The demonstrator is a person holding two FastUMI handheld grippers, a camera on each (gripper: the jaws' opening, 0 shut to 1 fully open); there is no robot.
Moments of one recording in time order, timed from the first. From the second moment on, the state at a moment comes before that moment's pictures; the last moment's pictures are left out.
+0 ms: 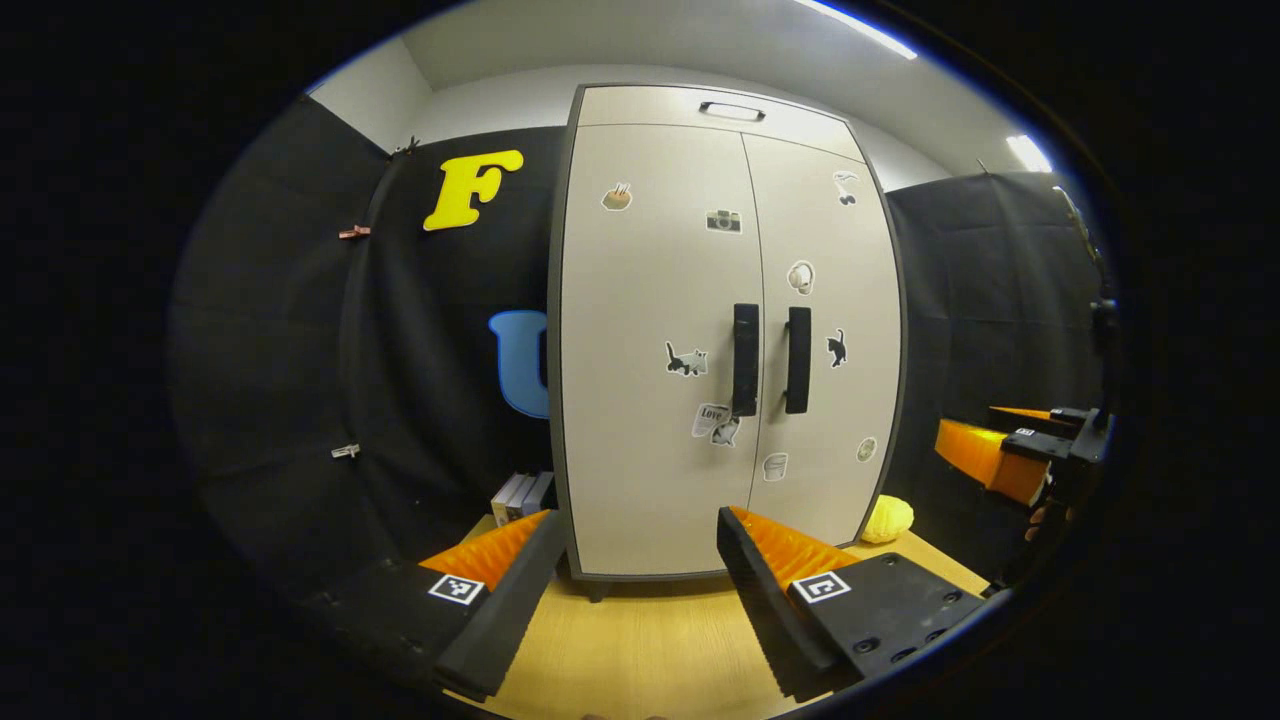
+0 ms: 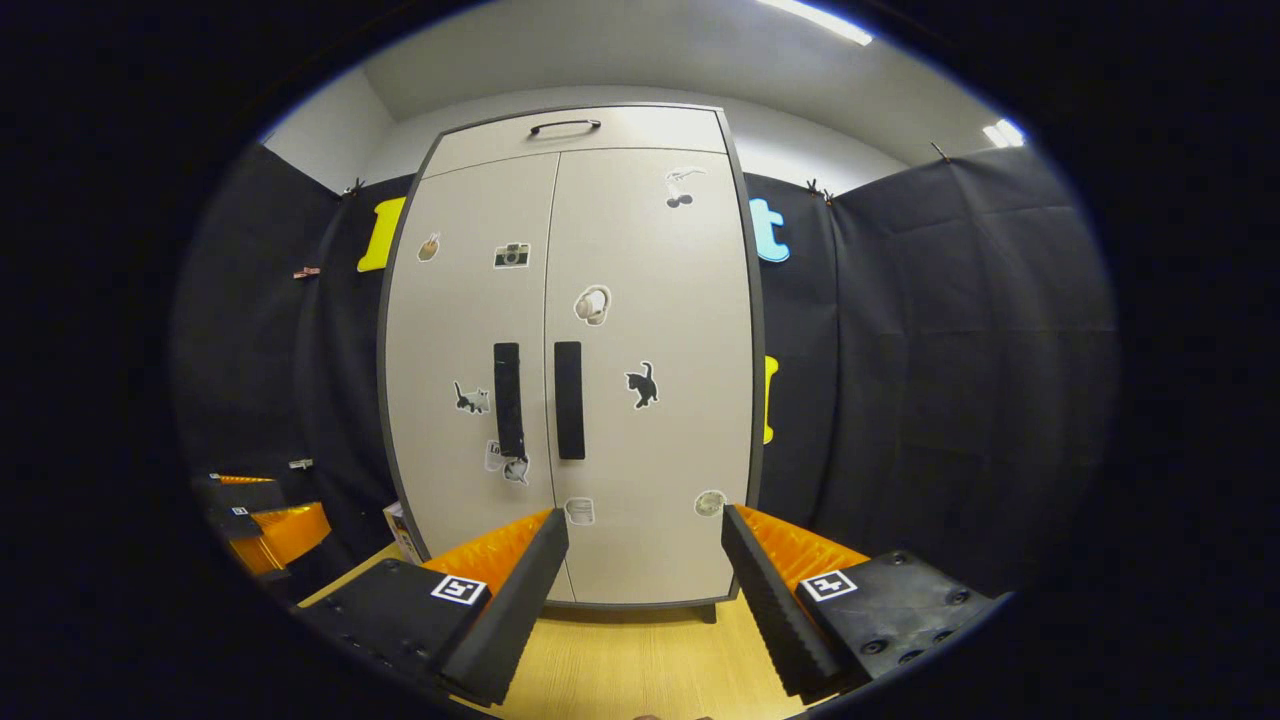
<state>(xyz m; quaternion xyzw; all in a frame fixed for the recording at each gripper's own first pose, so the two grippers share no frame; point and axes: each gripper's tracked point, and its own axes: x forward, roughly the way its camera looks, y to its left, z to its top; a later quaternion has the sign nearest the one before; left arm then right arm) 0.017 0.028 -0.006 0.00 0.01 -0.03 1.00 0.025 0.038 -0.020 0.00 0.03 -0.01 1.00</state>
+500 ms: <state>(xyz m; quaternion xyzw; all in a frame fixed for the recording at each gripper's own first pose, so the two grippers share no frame) 0.017 0.038 -0.009 0.00 0.01 -0.02 1.00 0.085 0.077 0.004 0.01 0.04 0.01 1.00</state>
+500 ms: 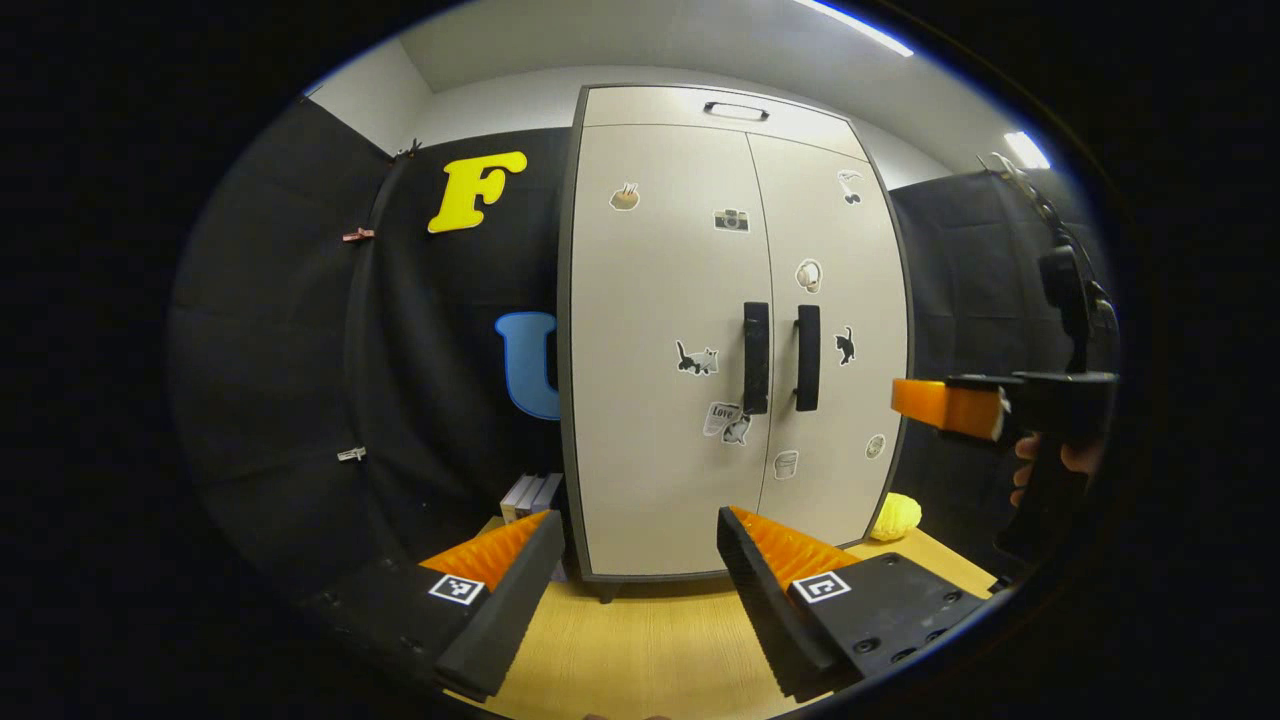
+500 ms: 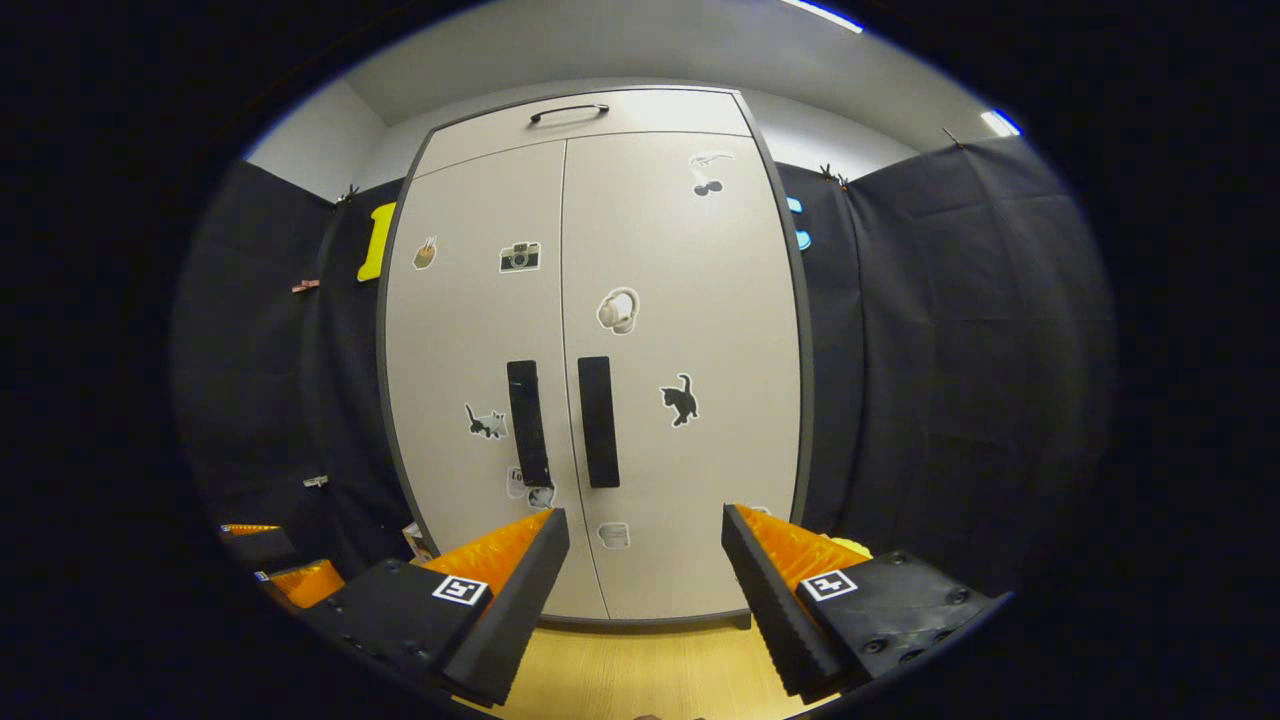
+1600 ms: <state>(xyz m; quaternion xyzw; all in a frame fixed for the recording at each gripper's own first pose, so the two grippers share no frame) 0.018 0.099 -0.031 -0.01 0.02 0.02 1.00 0.251 0.104 0.002 0.02 0.05 -0.02 1.00</state>
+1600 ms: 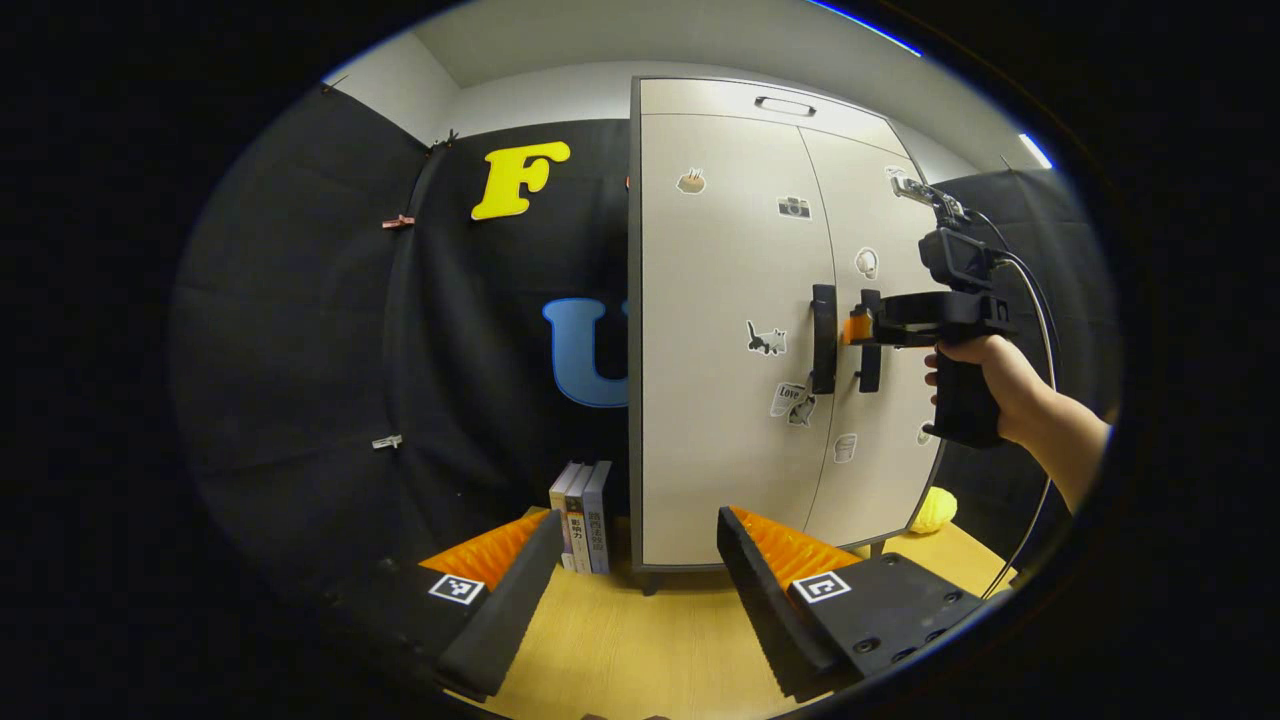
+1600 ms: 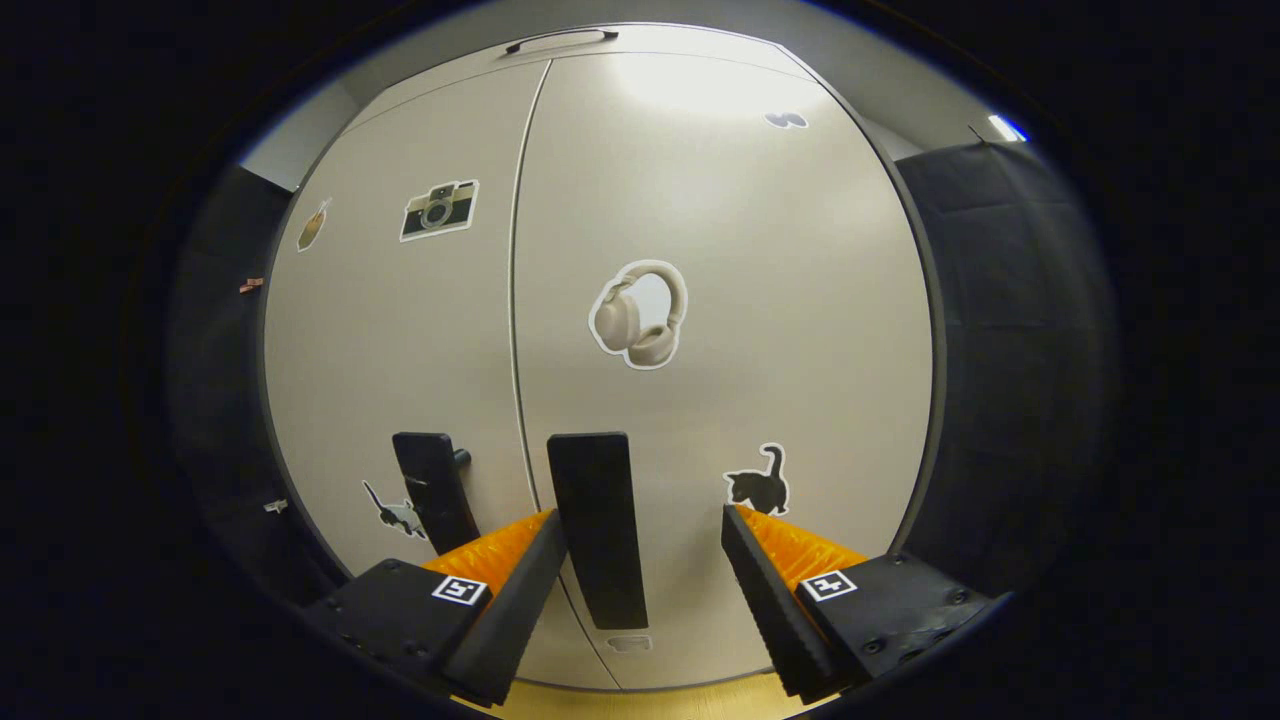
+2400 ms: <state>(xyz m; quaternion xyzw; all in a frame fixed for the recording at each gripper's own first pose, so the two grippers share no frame) 0.004 0.105 -0.024 -0.04 0.01 0.03 1.00 0.252 0.124 -0.005 0.01 0.09 0.02 1.00</state>
